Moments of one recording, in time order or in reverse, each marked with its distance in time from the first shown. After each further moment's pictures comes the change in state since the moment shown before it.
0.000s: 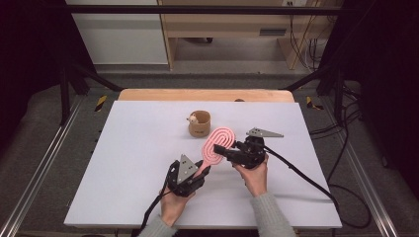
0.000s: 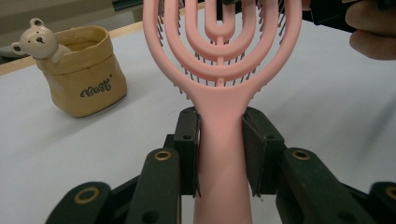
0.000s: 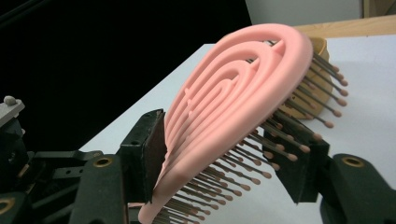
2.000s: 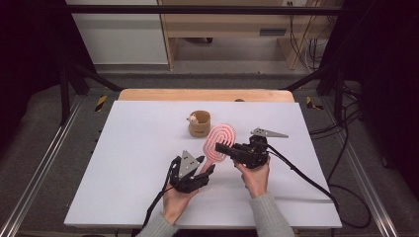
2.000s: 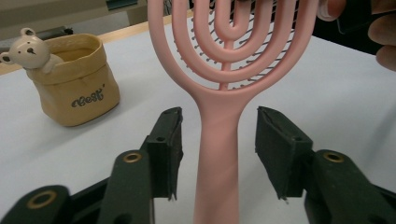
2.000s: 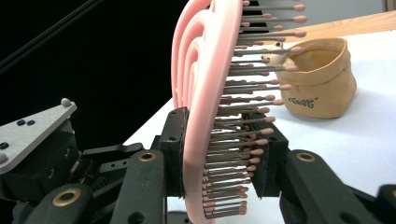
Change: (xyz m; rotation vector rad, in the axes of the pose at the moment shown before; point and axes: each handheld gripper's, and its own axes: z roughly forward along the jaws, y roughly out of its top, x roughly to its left) left arm 0.001 0.013 0.003 -0.002 -0.032 -0.033; right arm 0.009 0.005 -0.012 -0.019 0.065 0.078
